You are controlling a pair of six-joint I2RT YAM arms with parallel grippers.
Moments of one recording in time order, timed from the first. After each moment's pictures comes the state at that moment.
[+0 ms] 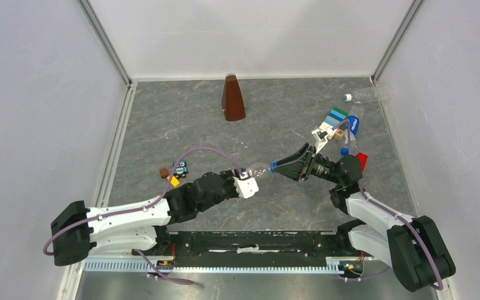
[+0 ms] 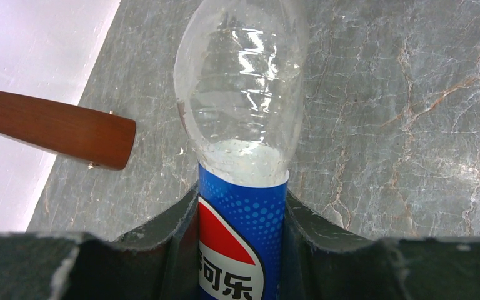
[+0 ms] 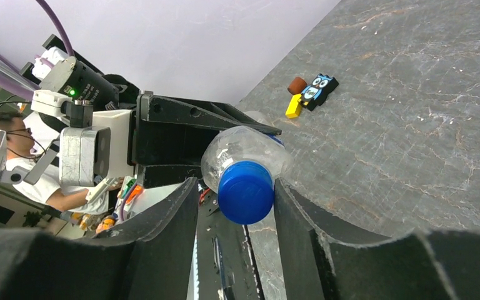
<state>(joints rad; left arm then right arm) -1.14 1.00 0.50 0.17 -0.25 0.51 0.33 1.05 0.25 1.02 -0.89 0.91</state>
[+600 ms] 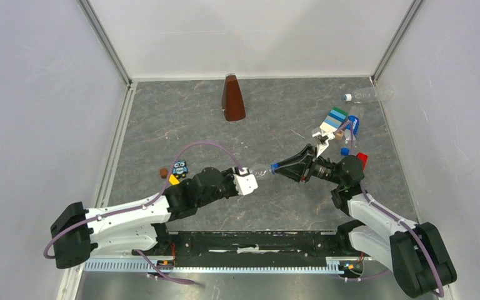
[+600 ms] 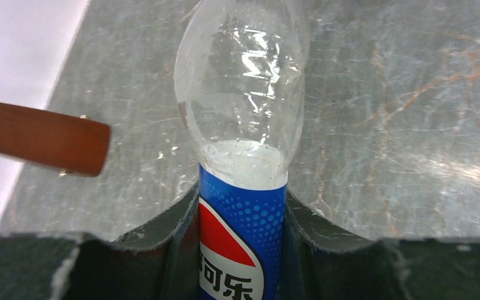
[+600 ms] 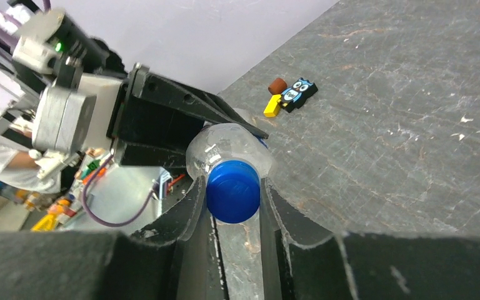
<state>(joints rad) -1.11 1.01 0.52 0.14 -0.18 0.49 0.33 1.02 0.25 0.97 -0.92 0.75</state>
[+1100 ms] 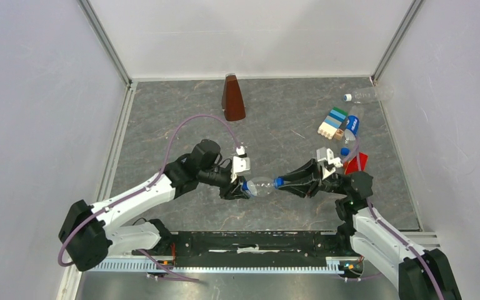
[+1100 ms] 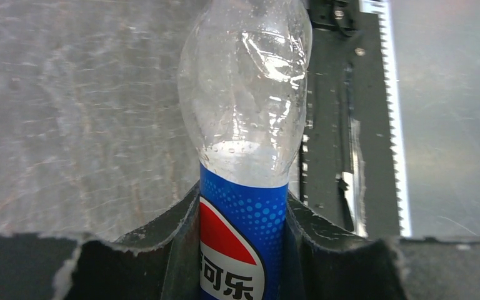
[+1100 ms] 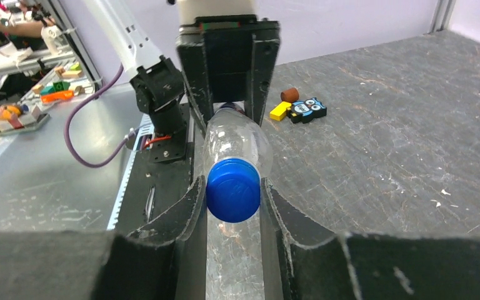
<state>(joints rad) -0.80 1.11 0.72 -0.22 0.67 0.31 0.34 0.81 0.16 0.98 -1.07 0.47</state>
